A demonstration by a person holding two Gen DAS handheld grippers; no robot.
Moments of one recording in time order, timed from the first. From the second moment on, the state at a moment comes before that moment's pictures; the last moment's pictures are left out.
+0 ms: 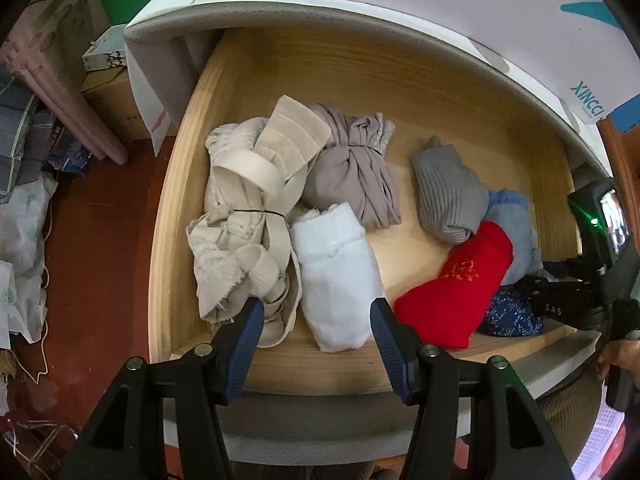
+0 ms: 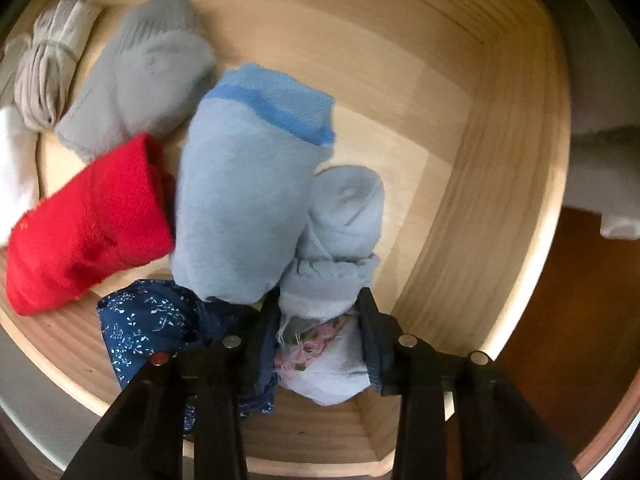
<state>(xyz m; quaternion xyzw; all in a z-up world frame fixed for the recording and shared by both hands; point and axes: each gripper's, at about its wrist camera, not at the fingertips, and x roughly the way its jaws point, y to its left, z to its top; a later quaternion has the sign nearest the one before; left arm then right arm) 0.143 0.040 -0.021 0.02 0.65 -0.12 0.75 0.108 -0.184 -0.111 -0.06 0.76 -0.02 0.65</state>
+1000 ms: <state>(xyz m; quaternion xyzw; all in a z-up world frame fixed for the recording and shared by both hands) 0.168 0.001 -0.070 -0.05 0.69 -0.02 0.72 0.134 -0.240 -0.080 0.04 0.76 -0.03 0.65</state>
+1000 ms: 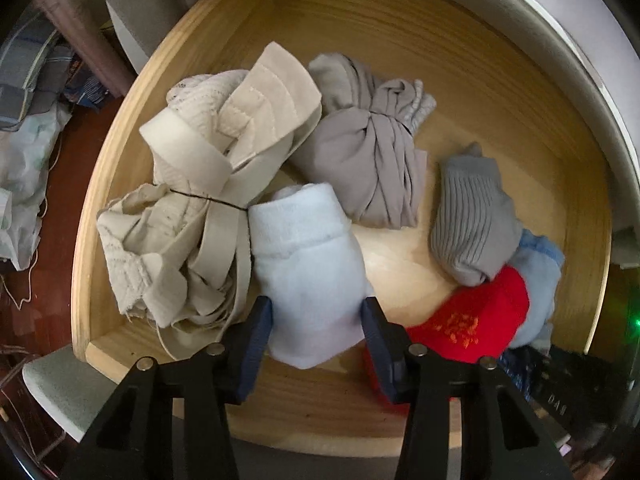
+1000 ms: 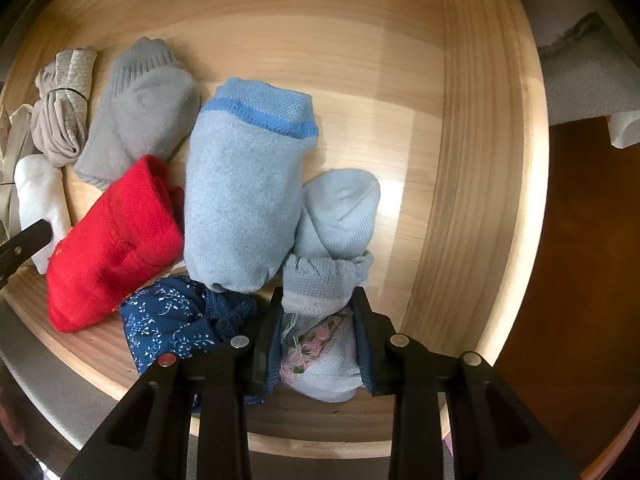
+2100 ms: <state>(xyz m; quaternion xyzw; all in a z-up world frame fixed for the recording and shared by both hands) 0.194 -0.052 -0.084 0.02 0.71 -0.09 0.70 0.129 -0.254 -0.094 0.07 0.75 -0.02 0.65</state>
